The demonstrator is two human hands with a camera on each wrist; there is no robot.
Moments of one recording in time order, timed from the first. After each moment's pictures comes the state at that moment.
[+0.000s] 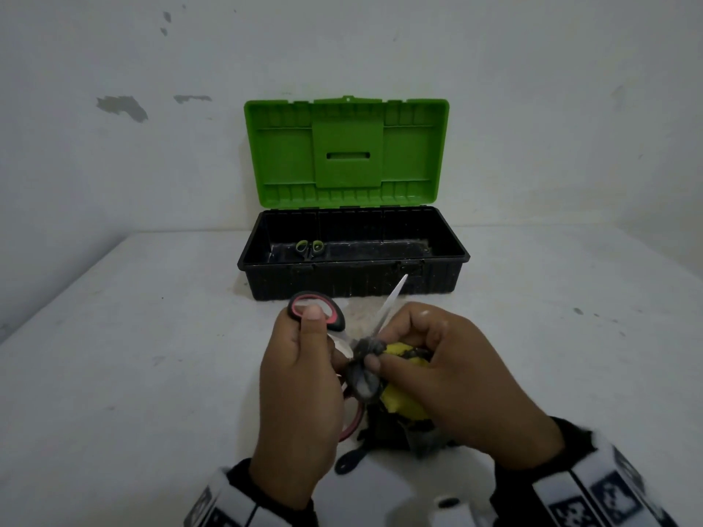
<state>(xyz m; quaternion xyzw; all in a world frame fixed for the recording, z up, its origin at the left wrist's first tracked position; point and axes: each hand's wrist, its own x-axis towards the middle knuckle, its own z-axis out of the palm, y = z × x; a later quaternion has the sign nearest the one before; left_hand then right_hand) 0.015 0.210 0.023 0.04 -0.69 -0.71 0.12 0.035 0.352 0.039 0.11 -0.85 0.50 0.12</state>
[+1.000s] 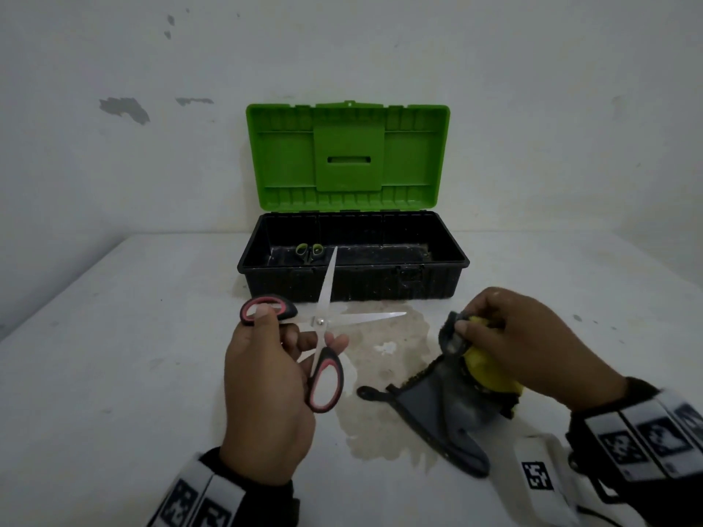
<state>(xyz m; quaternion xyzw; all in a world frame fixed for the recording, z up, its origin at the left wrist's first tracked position) 0.000 0.197 0.033 0.14 -0.45 -0.88 0.08 0.006 0.438 0.039 -0.05 -0.95 0.28 0.11</state>
